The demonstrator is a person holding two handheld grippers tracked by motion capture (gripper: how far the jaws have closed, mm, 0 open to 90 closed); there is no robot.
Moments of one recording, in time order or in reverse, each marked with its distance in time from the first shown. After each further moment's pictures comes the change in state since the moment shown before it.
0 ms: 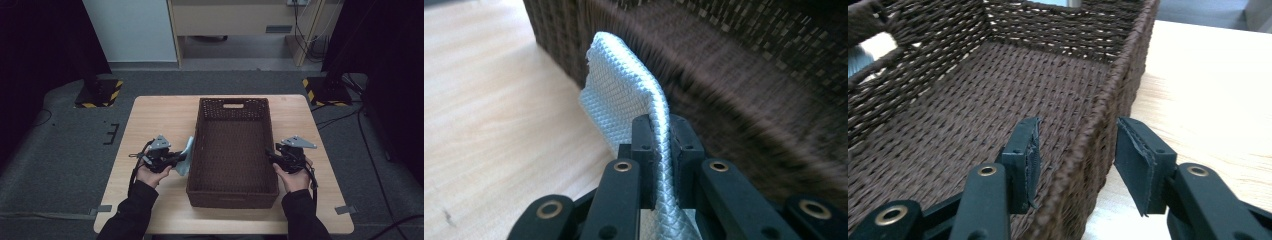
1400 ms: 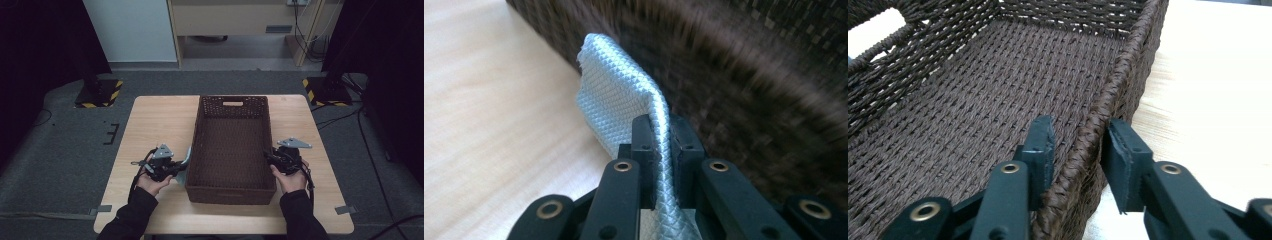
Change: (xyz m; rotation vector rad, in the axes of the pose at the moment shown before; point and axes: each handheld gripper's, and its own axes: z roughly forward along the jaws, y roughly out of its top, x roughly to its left) left arm -0.011 -0.025 0.011 0.092 -0.014 0.018; right arm 0.007 -0.004 0.007 0.054 0.011 0.016
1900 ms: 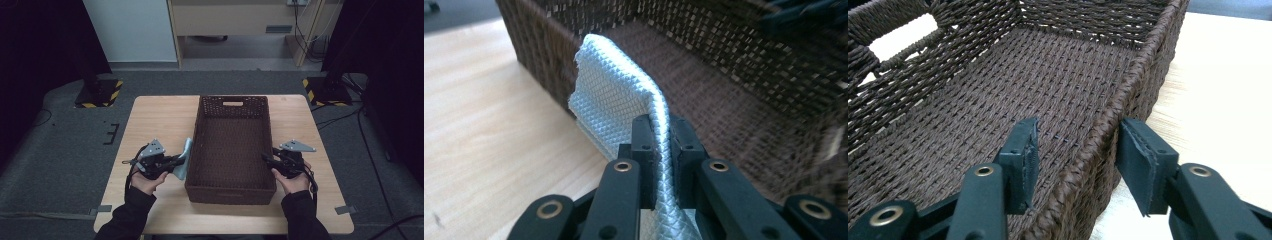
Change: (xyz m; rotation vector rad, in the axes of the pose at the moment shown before) left arm -0.010 0.021 -0.043 -0.184 -0.030 0.003; right arm -0.001 -0.005 -0.010 -0.043 0.068 -0.032
